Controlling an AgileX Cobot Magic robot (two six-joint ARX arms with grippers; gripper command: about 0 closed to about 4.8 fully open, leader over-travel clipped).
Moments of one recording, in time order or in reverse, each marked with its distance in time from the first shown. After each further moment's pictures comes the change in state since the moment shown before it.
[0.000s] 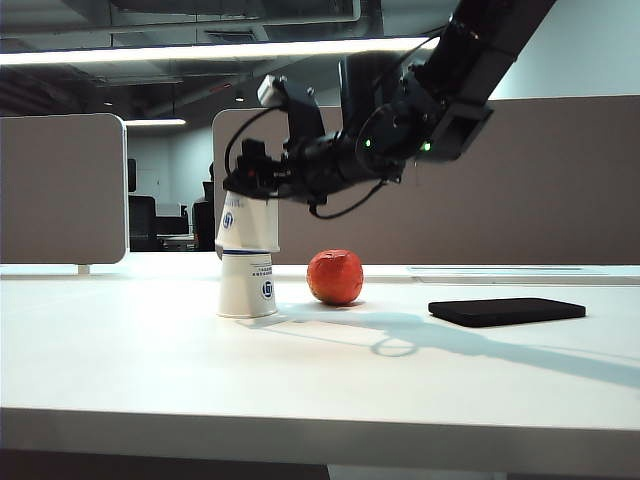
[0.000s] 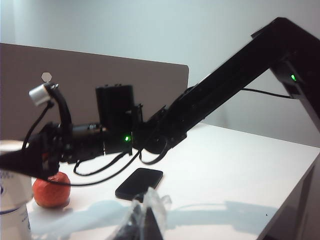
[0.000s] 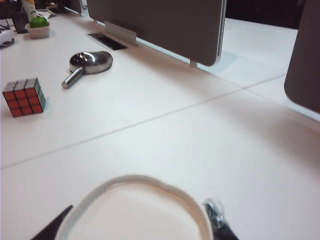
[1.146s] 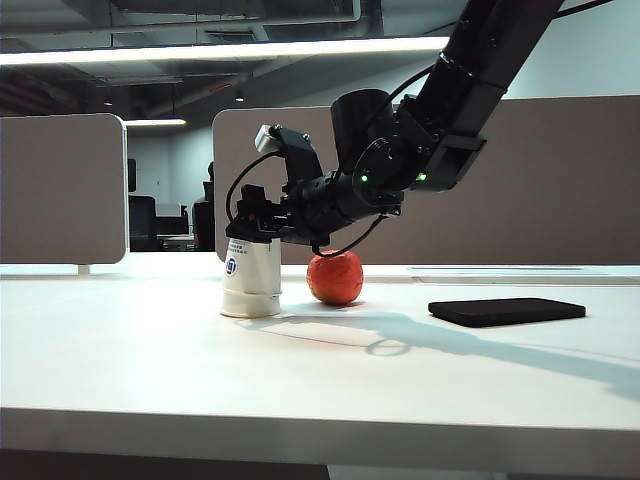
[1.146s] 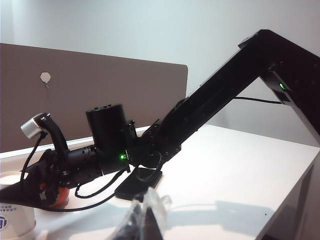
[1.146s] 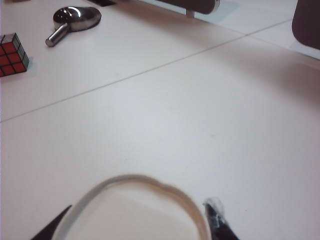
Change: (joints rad) left arm 0.000 0.000 0.000 -0.001 0.003 0.000; right arm 0.000 0.066 0.007 -0.076 0.024 0.000
